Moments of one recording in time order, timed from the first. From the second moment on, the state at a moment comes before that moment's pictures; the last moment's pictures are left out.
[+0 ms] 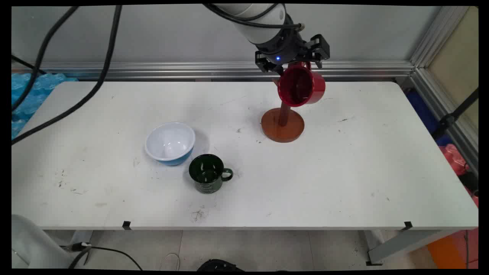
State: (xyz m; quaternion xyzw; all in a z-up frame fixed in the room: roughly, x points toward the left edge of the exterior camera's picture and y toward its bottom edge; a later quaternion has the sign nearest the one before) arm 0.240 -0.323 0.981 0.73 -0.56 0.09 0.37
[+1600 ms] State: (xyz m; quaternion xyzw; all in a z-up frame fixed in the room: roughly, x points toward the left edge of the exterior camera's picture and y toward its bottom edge) arm 0.421 -0.248 1.000 0.57 -0.74 0.10 0.35
